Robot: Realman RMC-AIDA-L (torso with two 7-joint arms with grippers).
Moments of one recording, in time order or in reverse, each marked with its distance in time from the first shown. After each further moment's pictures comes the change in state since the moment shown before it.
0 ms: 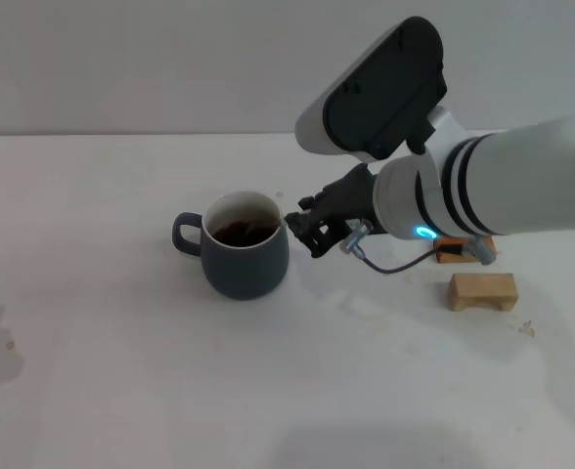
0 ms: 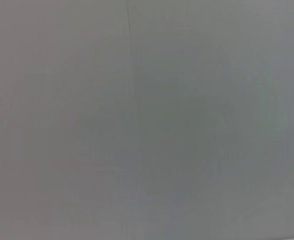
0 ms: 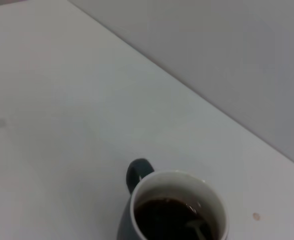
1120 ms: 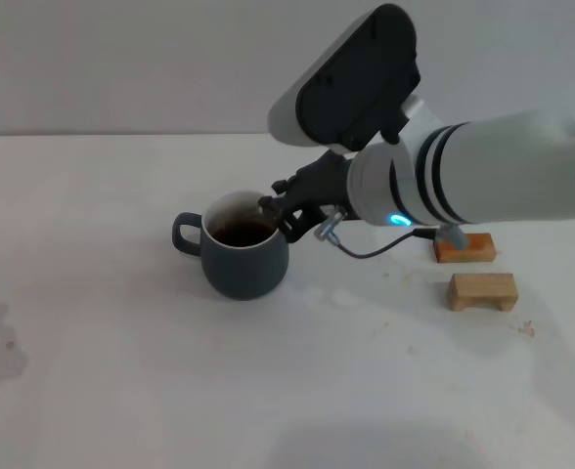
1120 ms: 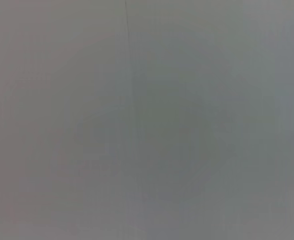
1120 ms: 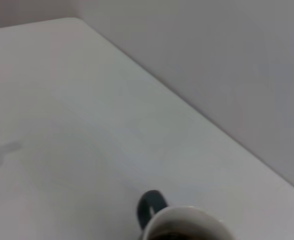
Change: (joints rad) left arm 0.002 0.001 0.002 -0.013 0.000 0.011 0.000; right arm 0.047 -0.001 -0.026 -0.037 0.011 -0.078 -0.004
